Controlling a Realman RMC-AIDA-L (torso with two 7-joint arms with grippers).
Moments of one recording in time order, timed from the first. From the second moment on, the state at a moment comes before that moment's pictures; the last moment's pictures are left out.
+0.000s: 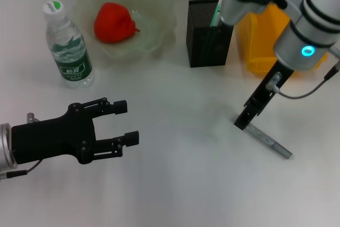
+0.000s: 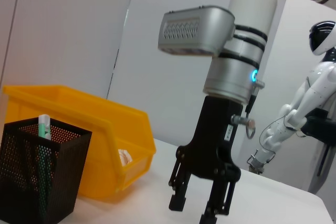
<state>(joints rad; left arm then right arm) -0.40 -2.03 0.74 0.46 1.87 1.74 -1.12 0.92 2.09 -1.38 -0.99 -2.66 -1.64 2.59</state>
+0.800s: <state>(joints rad) -0.40 -2.03 0.74 0.46 1.87 1.74 -1.13 0.87 2.09 -1.58 -0.96 -2.65 -1.48 2.58</state>
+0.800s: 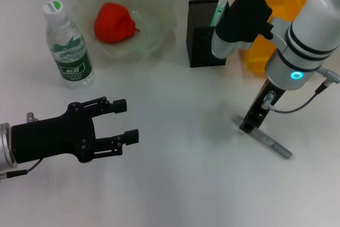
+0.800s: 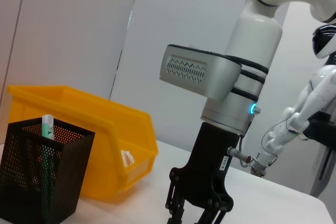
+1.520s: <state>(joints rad) -0.41 -2.03 0.73 0.46 1.86 1.74 -1.13 0.86 2.09 -1.59 -0.97 -2.65 -1.48 2.58</state>
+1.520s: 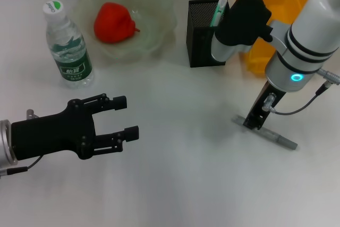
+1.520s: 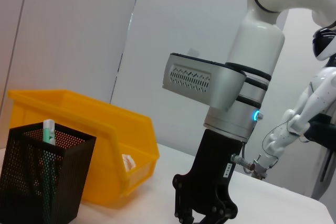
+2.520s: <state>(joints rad) -0.41 -2.03 0.73 0.46 1.86 1.74 -1.14 0.86 2.08 -1.52 -1.04 -2.64 -1.56 2.57</state>
